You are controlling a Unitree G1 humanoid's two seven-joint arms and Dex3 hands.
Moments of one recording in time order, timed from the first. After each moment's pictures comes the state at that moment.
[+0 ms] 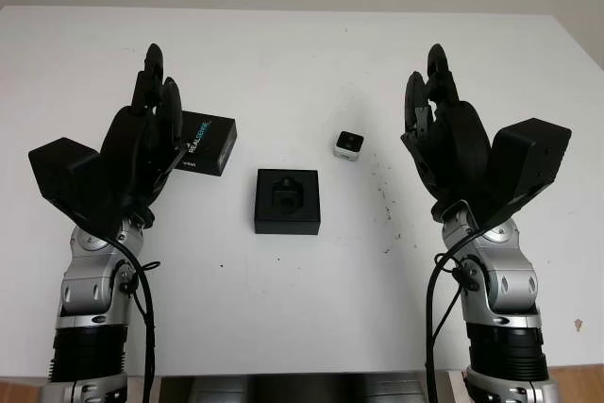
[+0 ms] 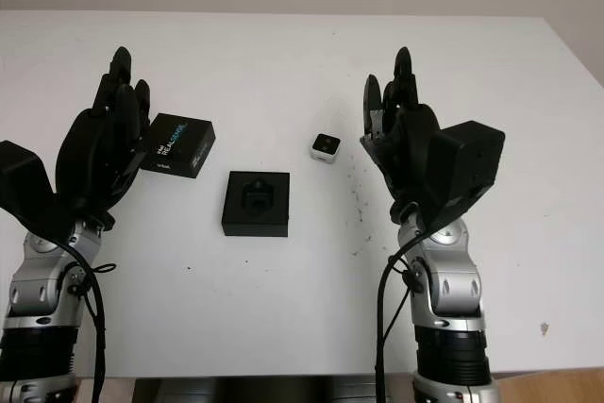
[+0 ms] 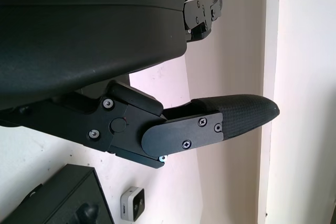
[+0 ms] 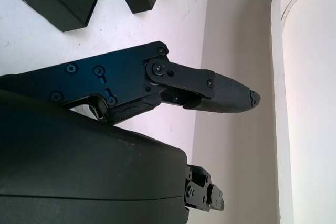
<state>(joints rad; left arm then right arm) -0.34 0.26 0.21 0.04 -0.22 0.10 -0.21 -0.37 -0.11 -0.11 -0.13 0.16 0.33 0.06</state>
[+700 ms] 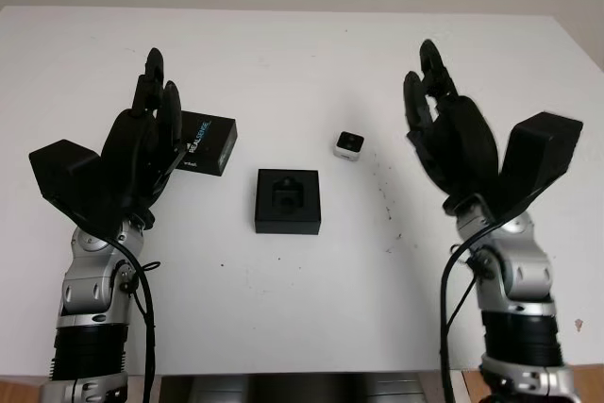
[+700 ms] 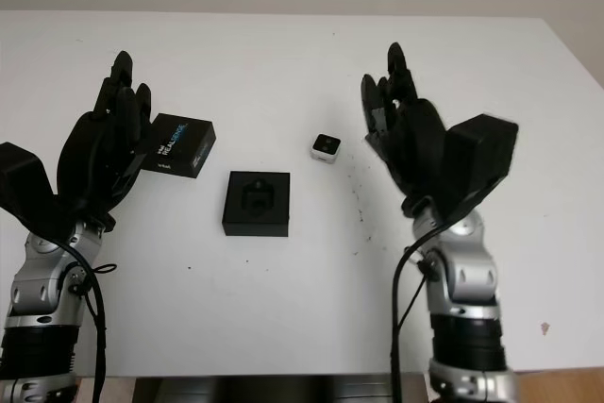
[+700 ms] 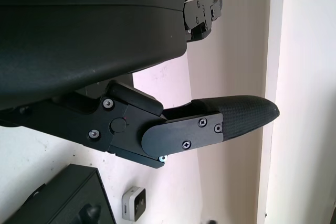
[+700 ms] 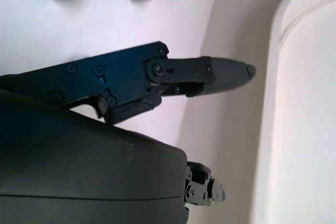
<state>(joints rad) -0.34 0.26 0.21 0.07 -0.23 0.09 -0.22 -0.52 -0.30 -0.16 0.02 0.14 0.26 0.22</state>
